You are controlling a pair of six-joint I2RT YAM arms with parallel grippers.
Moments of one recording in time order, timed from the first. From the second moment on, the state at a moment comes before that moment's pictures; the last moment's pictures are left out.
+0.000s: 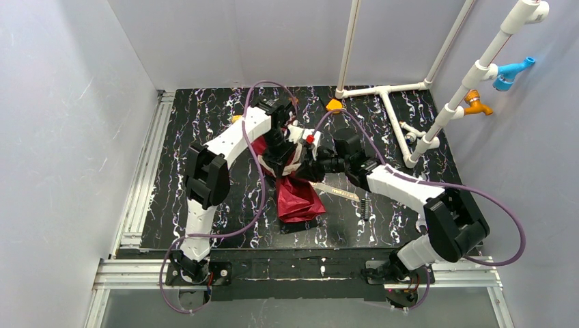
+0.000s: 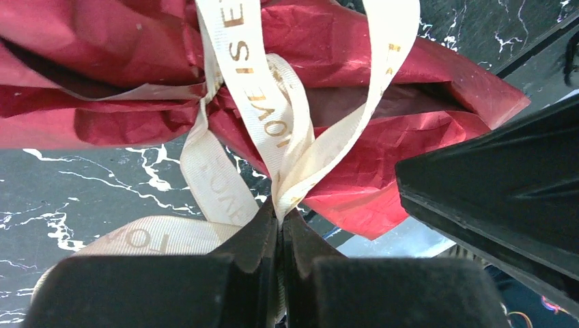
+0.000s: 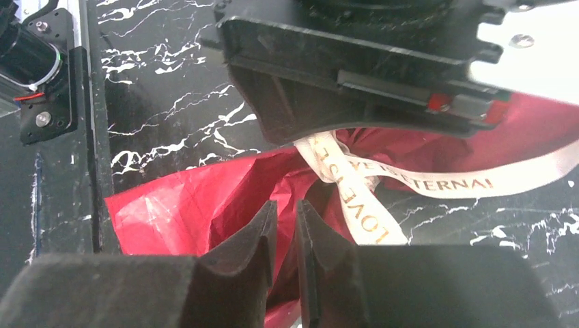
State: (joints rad) left arm -0.60 2.12 1.97 -1.44 0.33 0.11; right arm 0.64 1.45 0.87 0.10 -0.68 -0.16
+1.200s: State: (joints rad) left arm -0.53 2.16 1.97 -1.42 0.57 0.09; right arm 0.68 1.64 0.83 0.28 -0.67 -0.34
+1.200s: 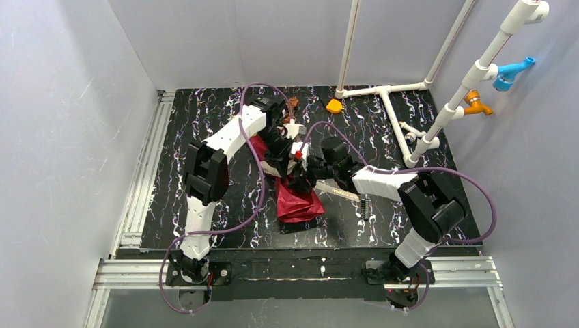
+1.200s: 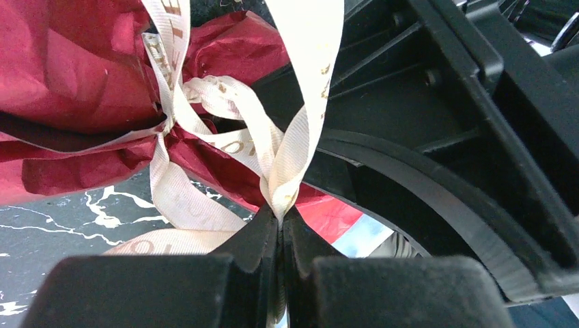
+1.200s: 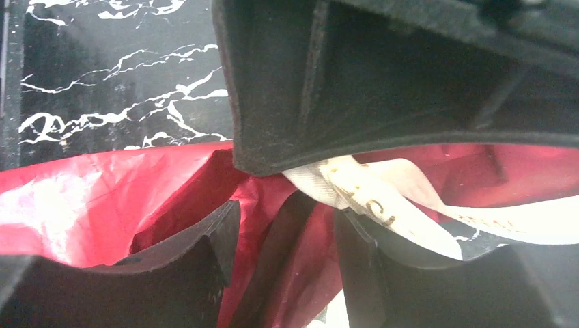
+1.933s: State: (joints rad) left arm -0.50 2.16 1.94 -1.40 0.68 0.10; right arm 0.70 1.64 0.79 0.48 -0.59 -0.26
